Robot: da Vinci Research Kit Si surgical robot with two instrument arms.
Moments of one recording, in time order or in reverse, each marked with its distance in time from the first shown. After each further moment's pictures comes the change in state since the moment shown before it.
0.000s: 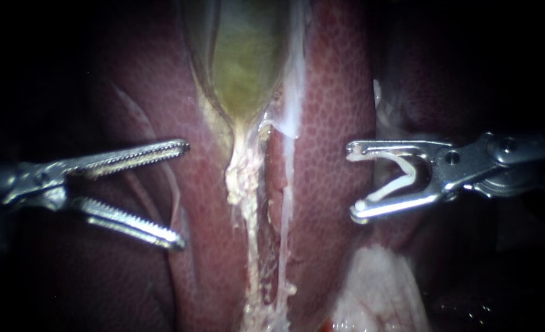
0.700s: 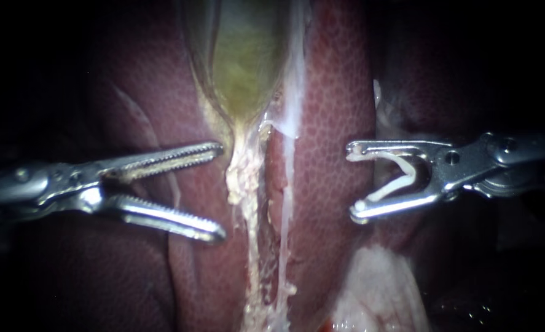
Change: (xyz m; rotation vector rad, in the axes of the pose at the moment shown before) right arm 0.000 0.000 0.000 0.000 0.000 0.000; left arm 0.001 0.000 0.006 -0.057 0.000 -0.135
